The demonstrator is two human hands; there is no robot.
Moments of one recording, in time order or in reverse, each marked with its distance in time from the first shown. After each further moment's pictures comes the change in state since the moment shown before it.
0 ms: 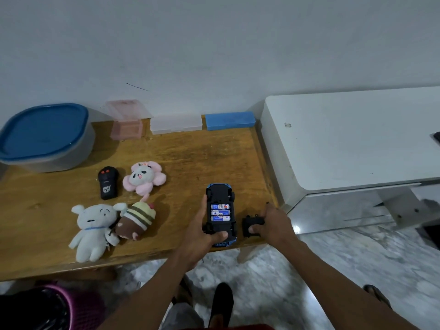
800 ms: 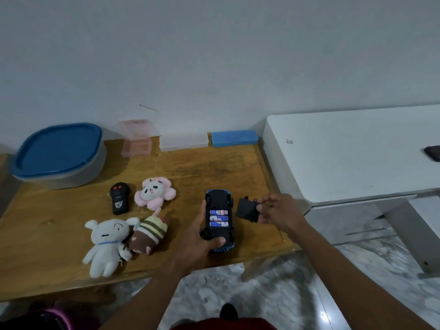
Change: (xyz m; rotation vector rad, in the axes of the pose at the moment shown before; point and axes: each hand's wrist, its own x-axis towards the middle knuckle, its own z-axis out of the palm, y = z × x) left_hand -0.005 0.022 -0.039 0.080 -0.056 0.072; right_hand -0.008 -0.055 -0.050 0.715 0.025 0.021
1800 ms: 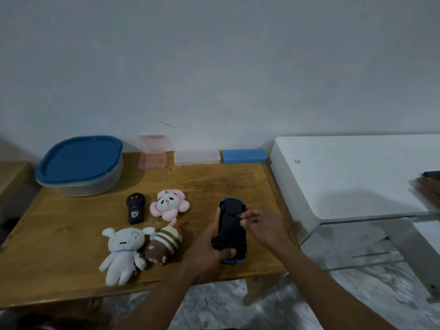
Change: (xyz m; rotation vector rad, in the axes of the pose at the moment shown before) left_hand -0.015 0.018 -0.019 0.059 -0.068 0.082; right_hand -0.023 -0.027 0.068 -0.367 0.013 -0.151
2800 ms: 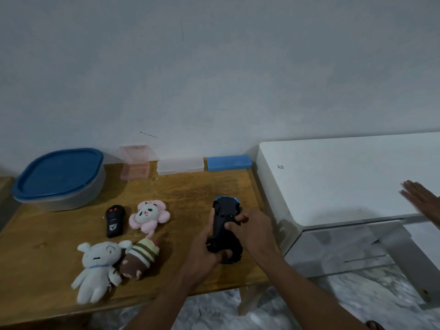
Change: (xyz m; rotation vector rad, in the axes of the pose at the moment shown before) left_hand 0.021 0.028 0.051 0.074 0.097 0.050; right_hand 0.008 0.014 -0.025 -0.073 0.253 -0.082
